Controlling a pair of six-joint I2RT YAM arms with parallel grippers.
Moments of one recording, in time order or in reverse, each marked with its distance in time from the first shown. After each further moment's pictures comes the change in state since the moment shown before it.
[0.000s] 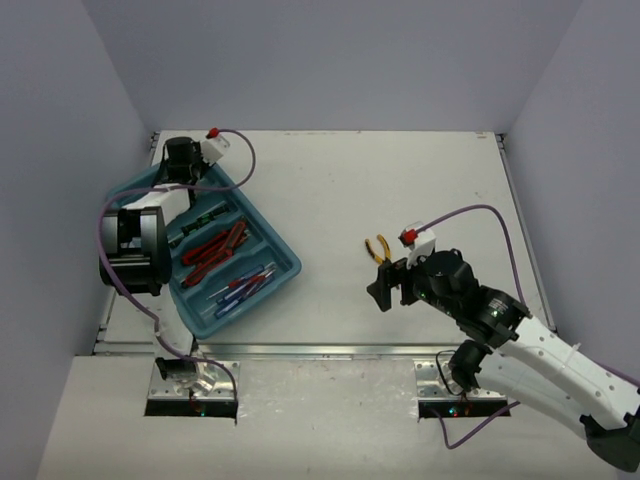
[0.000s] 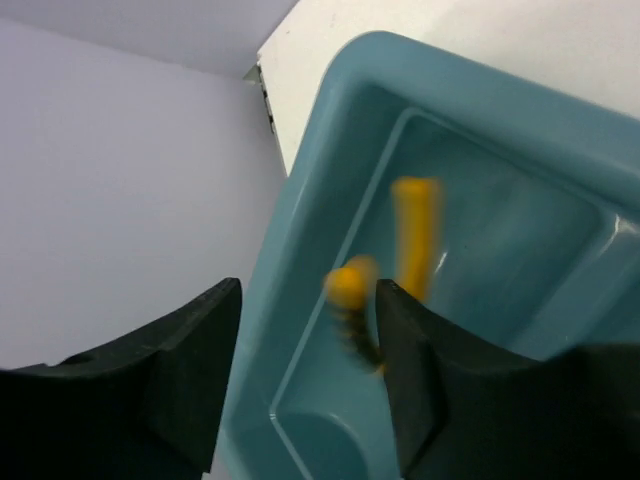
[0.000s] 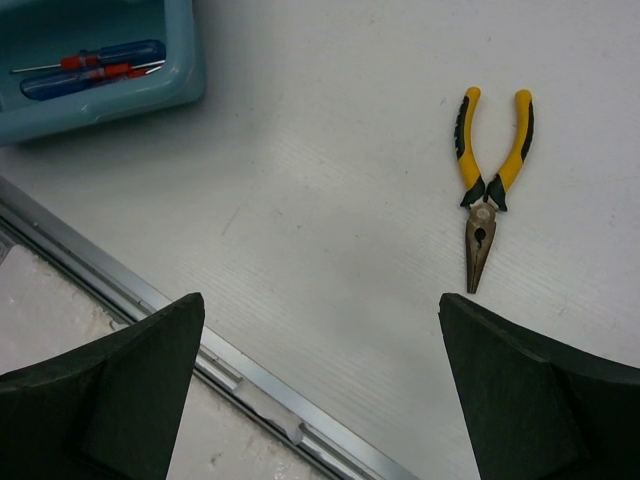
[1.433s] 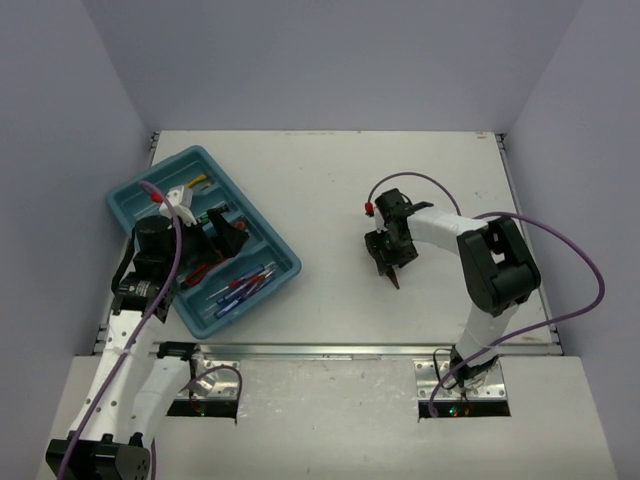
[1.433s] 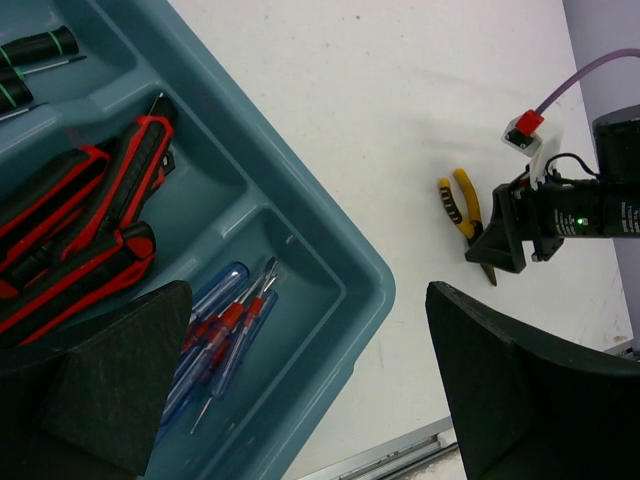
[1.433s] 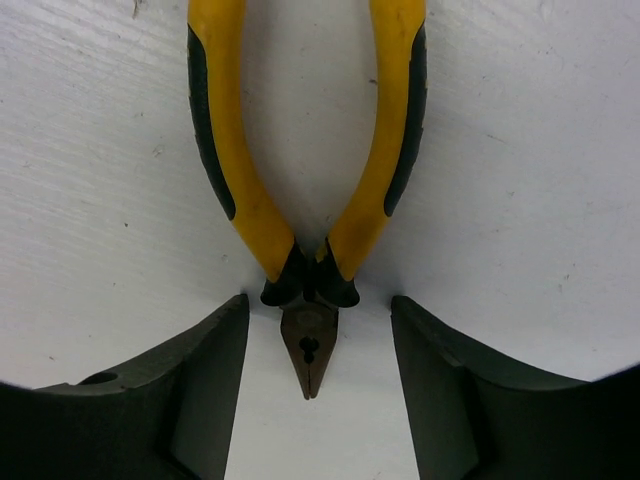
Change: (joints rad) left arm -0.128 -1.189 -0.541 -0.621 0.524 -1.335; right arm -0.403 1.156 0.437 -0.089 -0.142 -0.278
